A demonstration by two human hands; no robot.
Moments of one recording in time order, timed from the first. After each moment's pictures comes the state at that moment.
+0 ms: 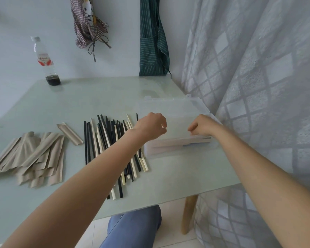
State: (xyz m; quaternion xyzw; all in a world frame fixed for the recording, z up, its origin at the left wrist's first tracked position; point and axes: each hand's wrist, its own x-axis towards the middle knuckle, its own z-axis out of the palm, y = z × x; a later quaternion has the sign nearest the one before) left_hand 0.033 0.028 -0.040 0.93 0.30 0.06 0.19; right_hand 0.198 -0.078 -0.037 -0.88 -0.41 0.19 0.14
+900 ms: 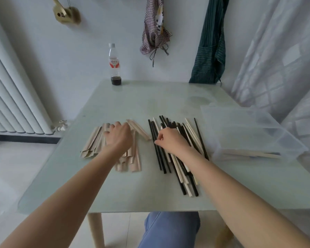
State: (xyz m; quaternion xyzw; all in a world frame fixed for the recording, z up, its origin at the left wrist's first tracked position) left_hand -0.212 0.132 -0.077 0.78 0.61 0.08 0.11; right_hand -0.069 0.053 -0.067 -0.78 -0.58 0.17 0.16
